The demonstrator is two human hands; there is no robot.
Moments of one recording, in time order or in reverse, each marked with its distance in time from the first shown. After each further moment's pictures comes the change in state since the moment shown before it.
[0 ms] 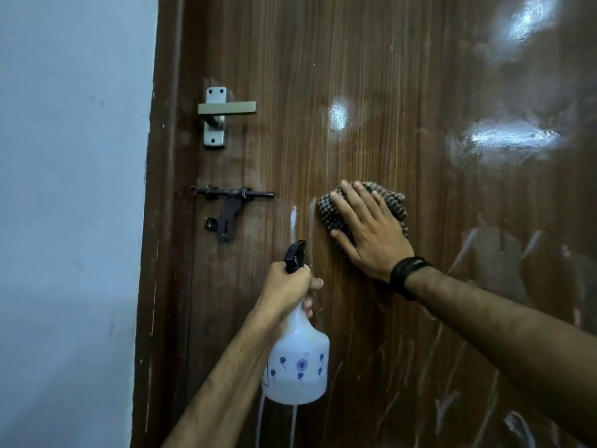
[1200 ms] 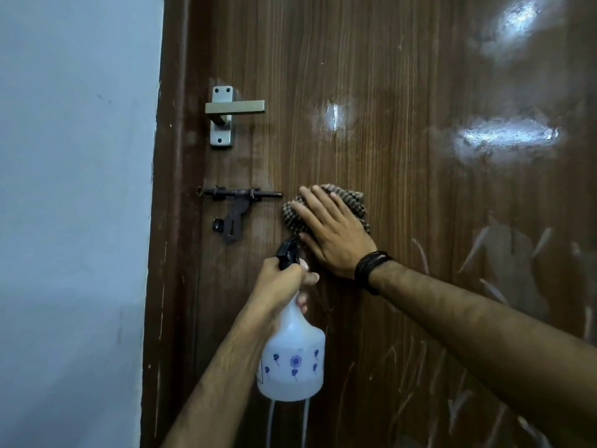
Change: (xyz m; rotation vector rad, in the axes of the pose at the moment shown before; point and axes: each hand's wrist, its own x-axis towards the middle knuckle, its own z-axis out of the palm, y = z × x) left_hand 0.005 0.005 -0.030 -0.060 -0.026 0.022; right_hand 0.038 -0.061 0.017 -0.014 -0.042 -0.128
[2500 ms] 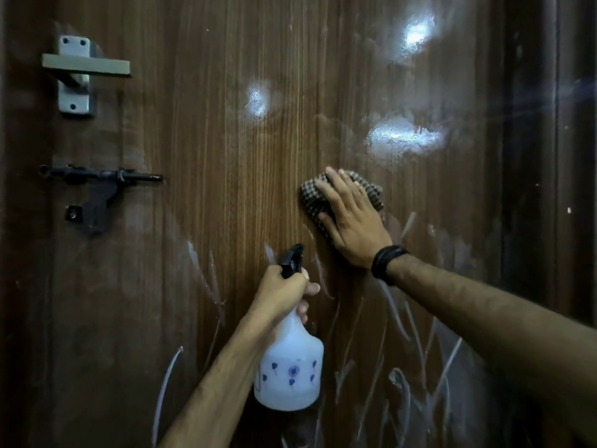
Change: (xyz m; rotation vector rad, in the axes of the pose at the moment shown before) left_hand 0.001 -0.045 0.149 0.030 -0.233 -0.039; right_hand -0.132 0.147 -0.047 0.059 0.049 0.236
